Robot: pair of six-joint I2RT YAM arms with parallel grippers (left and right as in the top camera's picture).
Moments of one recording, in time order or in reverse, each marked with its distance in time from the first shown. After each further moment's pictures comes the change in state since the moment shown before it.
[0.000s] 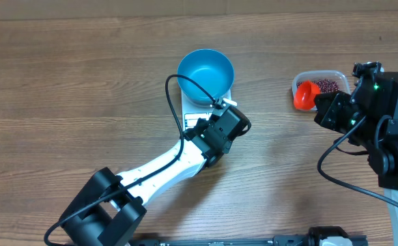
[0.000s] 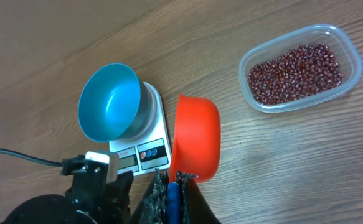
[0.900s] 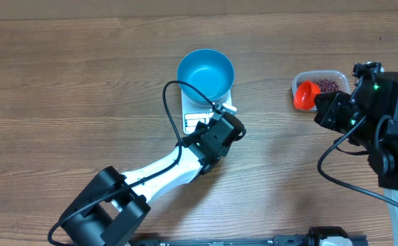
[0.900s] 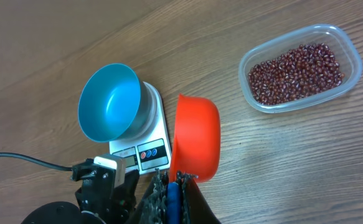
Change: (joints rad) left arm 0.001 0.000 -0.121 0.210 0.000 0.068; right arm 0.000 0.000 0.000 0.001 0.000 0.000
